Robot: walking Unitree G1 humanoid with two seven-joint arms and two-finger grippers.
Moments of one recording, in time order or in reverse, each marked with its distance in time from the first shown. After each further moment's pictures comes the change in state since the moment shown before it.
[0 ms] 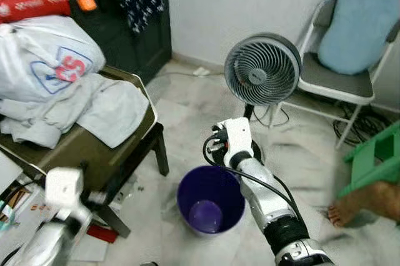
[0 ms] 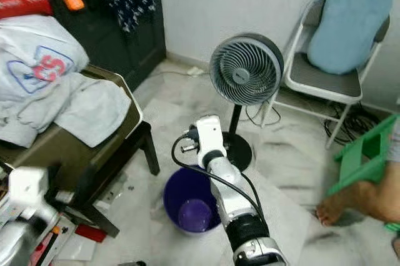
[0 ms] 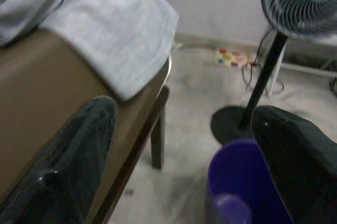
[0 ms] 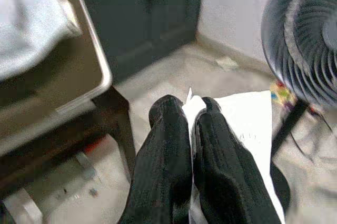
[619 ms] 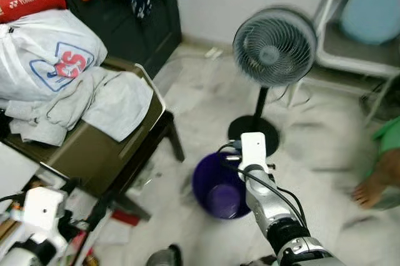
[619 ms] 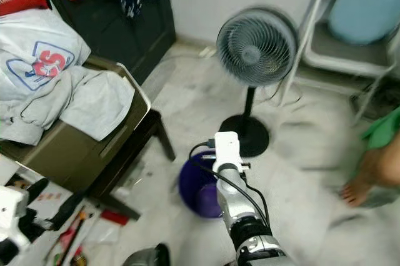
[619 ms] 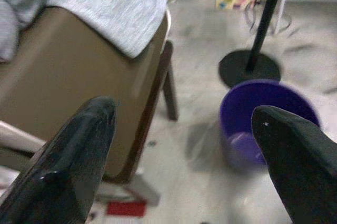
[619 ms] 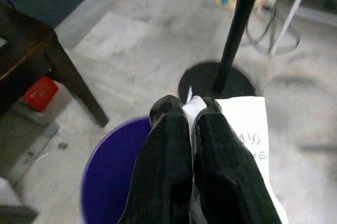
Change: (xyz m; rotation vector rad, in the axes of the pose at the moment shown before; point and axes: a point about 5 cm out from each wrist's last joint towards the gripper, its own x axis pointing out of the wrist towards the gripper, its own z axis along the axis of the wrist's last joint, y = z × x) left arm -0.041 0.009 0.014 0.086 0.094 -0.079; right arm -0.009 -0.027 -0.040 0.050 0.178 -0.324
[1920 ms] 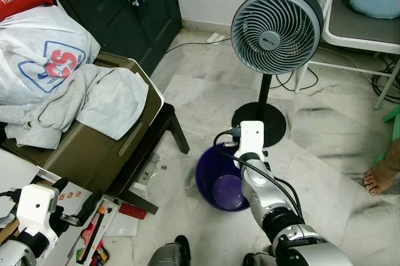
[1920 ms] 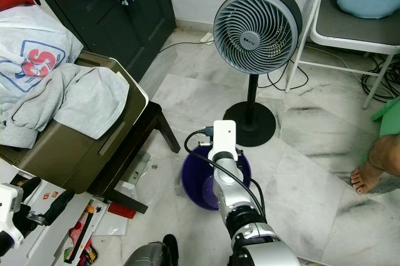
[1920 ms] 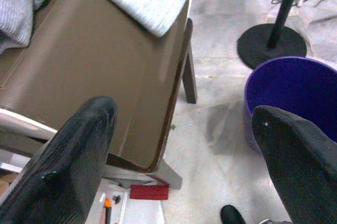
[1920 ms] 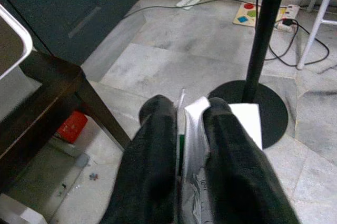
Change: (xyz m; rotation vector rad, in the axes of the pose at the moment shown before) left arm 0.017 0.033 -0.023 0.015 0.022 0.037; right arm 0.007 0.015 0.031 0.052 -0.162 0.089
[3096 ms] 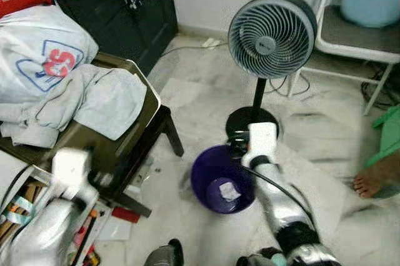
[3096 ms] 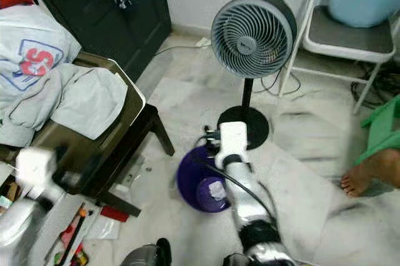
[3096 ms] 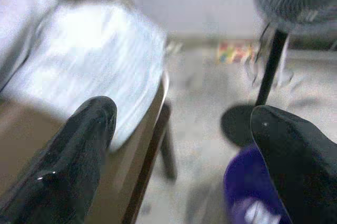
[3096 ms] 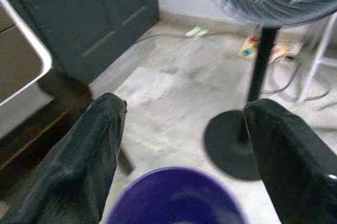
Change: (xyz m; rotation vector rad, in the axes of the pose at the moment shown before) left arm 0.069 -0.044 0.053 -0.054 -0.263 0.018; right arm -0.018 -0.028 0.010 -0.030 -0.097 0.070
